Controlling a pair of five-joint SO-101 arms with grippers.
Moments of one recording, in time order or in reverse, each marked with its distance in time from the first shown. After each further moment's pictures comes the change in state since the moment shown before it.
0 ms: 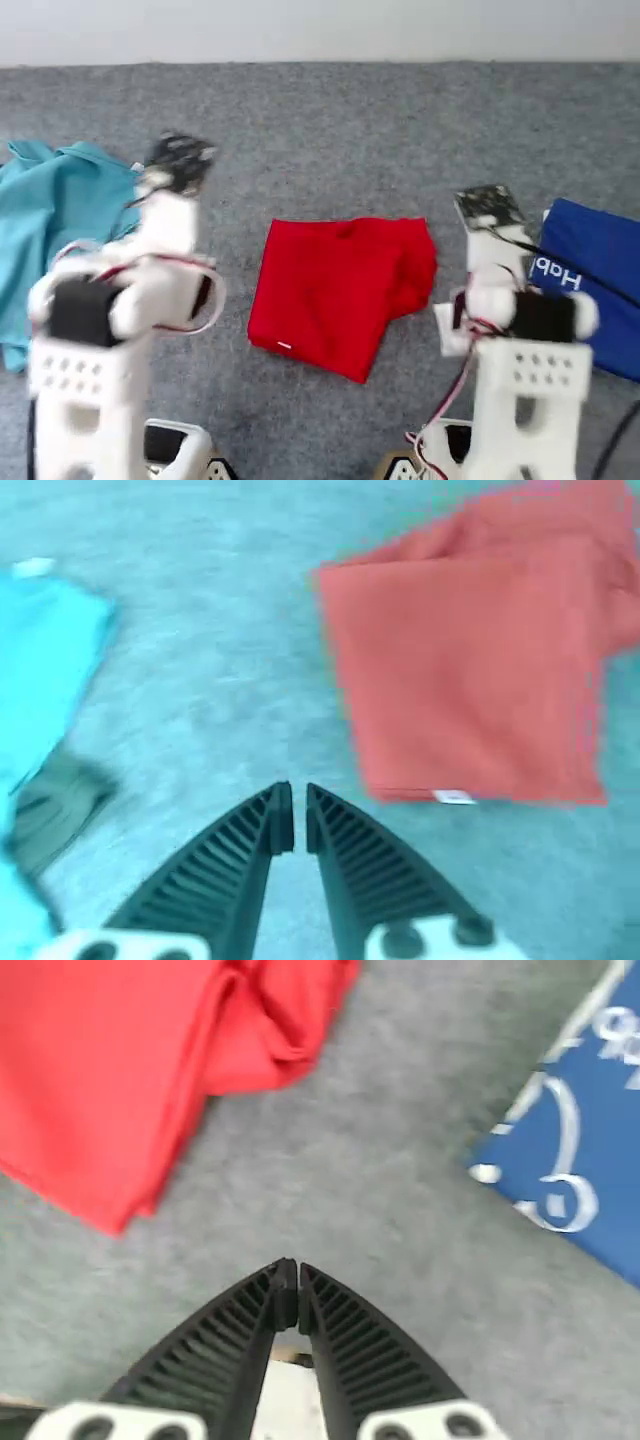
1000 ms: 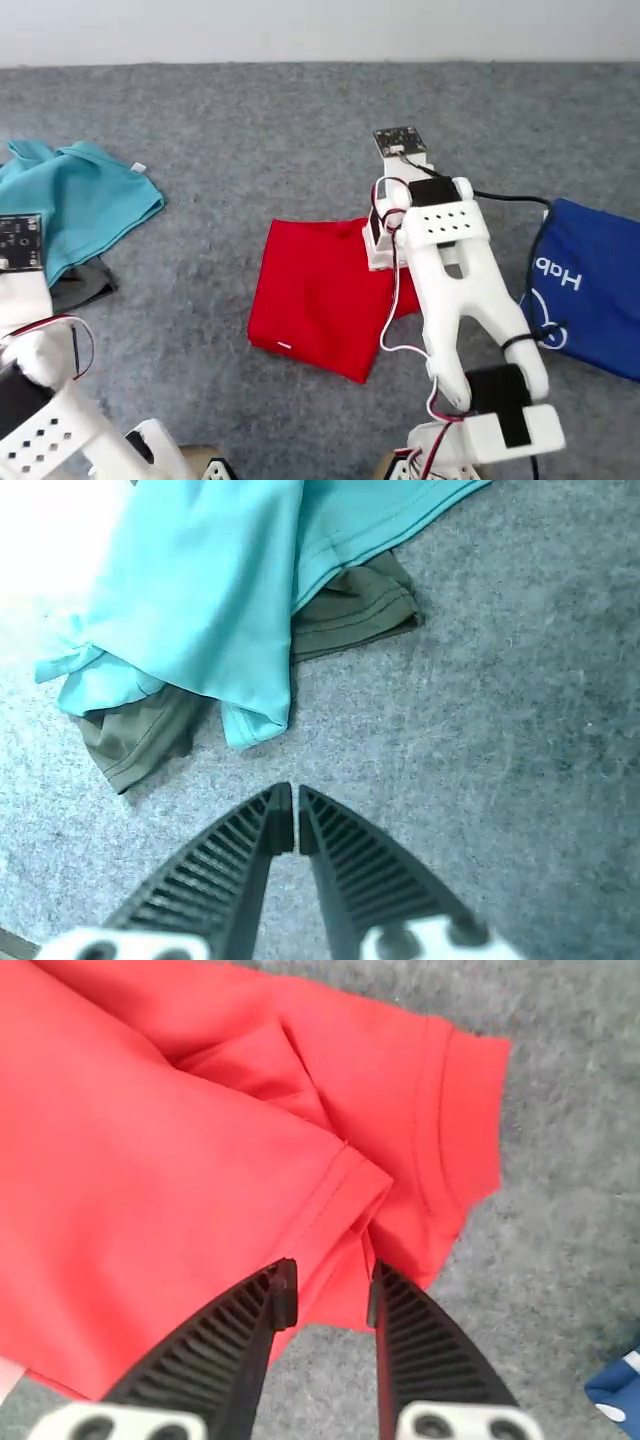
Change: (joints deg) left arm -48.6 -14.9 18.3 -5.3 -21.3; right arm -14.5 44.0 -17.1 -22.7 -13.5
